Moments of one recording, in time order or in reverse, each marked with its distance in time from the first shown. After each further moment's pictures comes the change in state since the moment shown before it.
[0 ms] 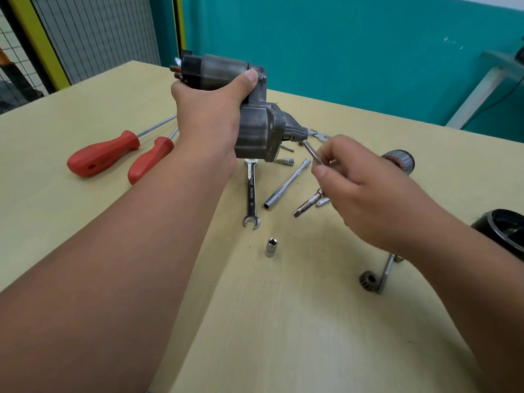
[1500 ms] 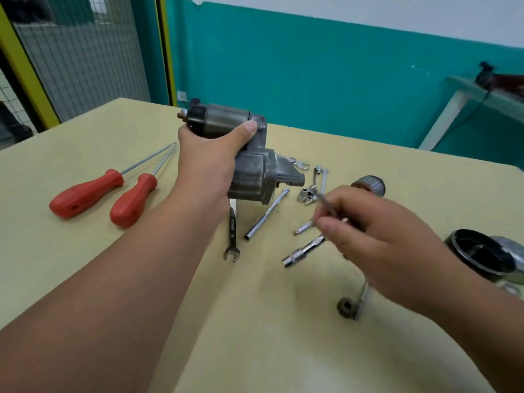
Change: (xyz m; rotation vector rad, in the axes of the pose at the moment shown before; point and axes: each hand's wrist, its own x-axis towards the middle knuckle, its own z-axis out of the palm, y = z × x) left_hand -0.015 -0.008 0.012 -0.017 -0.134 -0.018; right_hand -0.037 0.012 -0.026 0.127 0.018 -0.122
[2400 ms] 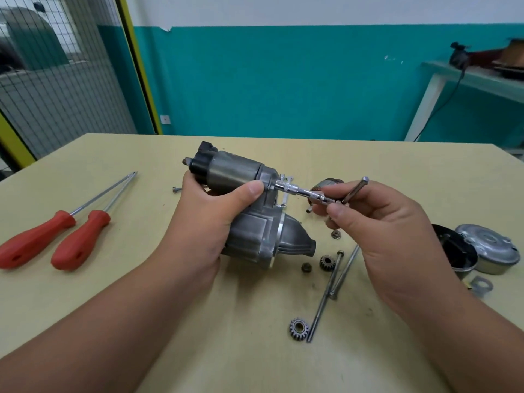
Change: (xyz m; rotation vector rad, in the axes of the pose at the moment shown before) left_hand -0.056 -0.035 0.033 0.148 -0.322 -0.017; right_hand -0.010 0.077 -0.017 0.708 0.516 0.090
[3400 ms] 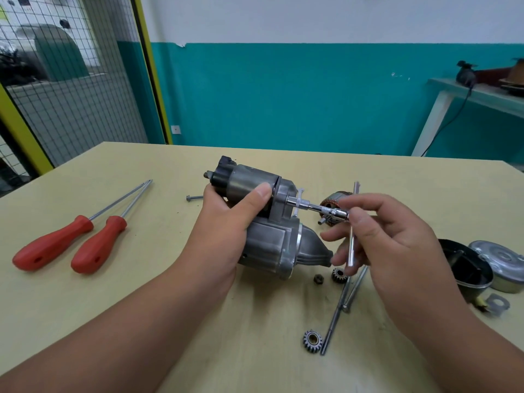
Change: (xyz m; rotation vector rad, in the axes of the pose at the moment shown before) left_hand -0.002 -0.003 0.000 -0.013 -0.037 -0.011; right_hand -0.010 -0.009 0.007 -0.105 -0.007 0.010
